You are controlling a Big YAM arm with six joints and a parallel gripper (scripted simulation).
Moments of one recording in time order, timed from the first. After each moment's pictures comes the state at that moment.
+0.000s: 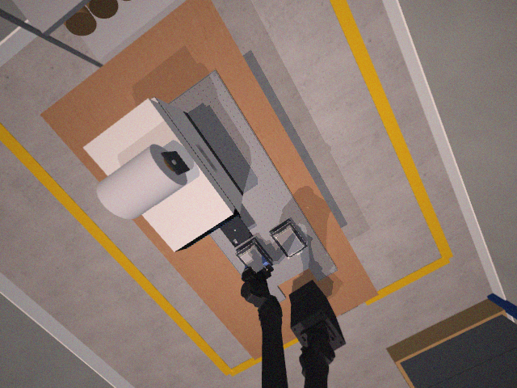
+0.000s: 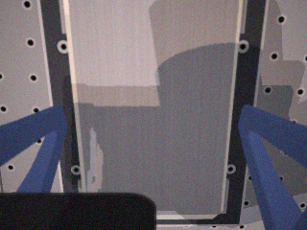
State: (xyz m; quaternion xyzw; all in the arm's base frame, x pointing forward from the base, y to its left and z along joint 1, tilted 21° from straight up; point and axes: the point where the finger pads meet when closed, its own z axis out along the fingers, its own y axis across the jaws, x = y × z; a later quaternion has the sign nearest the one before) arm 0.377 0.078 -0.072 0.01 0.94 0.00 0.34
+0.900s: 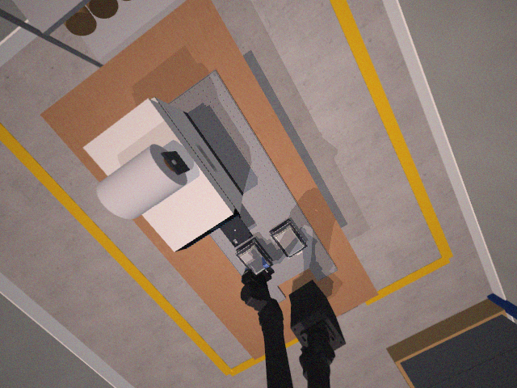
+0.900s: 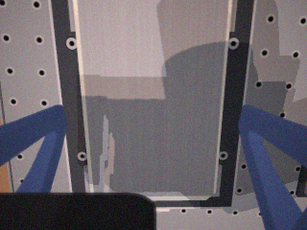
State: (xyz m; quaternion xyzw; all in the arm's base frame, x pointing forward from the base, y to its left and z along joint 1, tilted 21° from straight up) arm 0.370 0.078 -0.058 0.01 0.94 0.00 0.34
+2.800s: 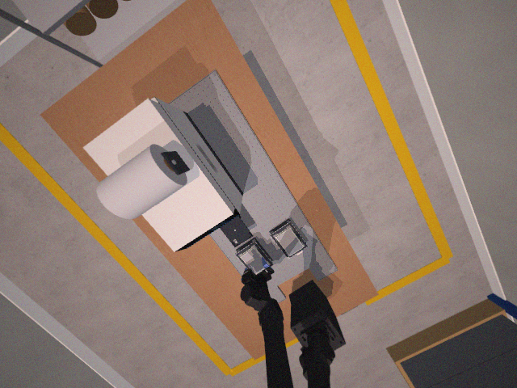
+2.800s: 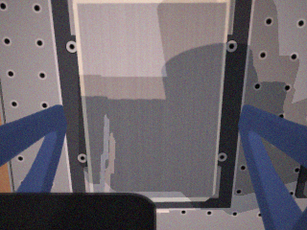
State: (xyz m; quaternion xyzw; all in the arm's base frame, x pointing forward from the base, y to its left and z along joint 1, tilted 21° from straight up) arm 0.371 0.077 -0.057 0.01 0.94 0.00 0.34
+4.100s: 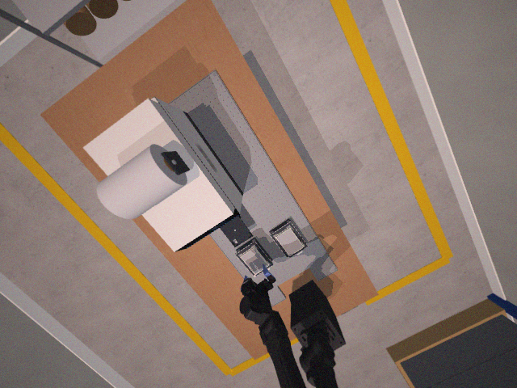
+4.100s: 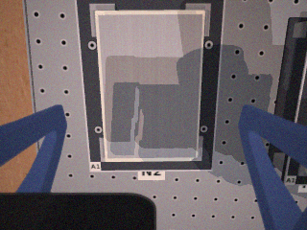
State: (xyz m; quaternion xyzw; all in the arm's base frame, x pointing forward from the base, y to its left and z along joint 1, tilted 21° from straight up) arm 0.350 0.076 -0.003 0.01 0.94 0.00 0.34
